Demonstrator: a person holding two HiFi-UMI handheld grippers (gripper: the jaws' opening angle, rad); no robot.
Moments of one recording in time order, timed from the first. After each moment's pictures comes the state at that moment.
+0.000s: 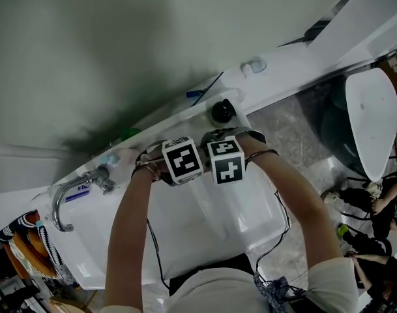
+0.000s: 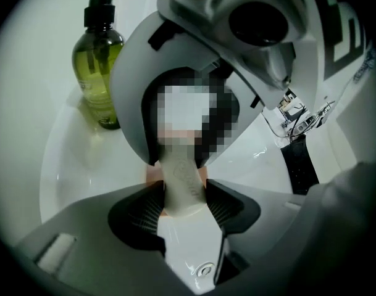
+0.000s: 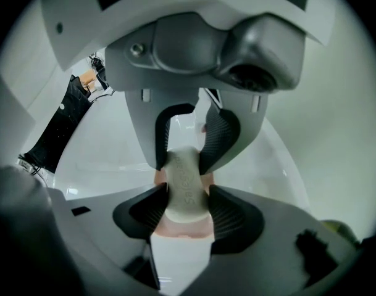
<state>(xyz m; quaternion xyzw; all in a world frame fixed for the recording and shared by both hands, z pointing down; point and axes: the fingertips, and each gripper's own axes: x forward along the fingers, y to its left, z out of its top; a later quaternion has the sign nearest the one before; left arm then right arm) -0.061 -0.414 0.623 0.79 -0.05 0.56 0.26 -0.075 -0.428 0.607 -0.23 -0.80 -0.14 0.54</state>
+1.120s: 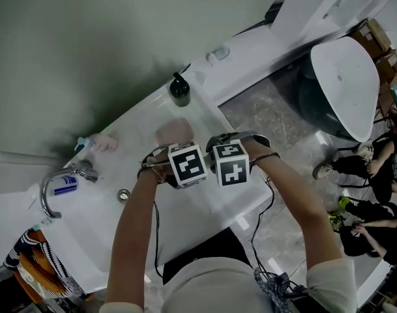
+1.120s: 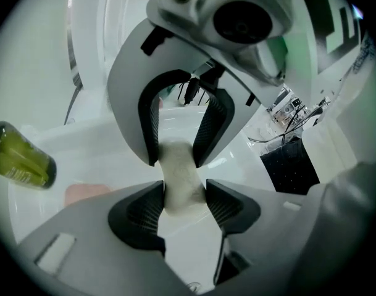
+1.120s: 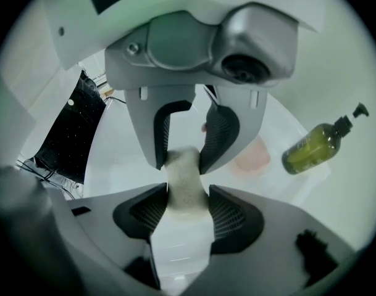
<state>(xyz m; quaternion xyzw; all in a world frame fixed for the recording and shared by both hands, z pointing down) 0.048 -0.335 0.601 0.81 0.02 0.56 0.19 0.036 -0.350 0.585 -0.16 -0.80 -0.09 0.57</state>
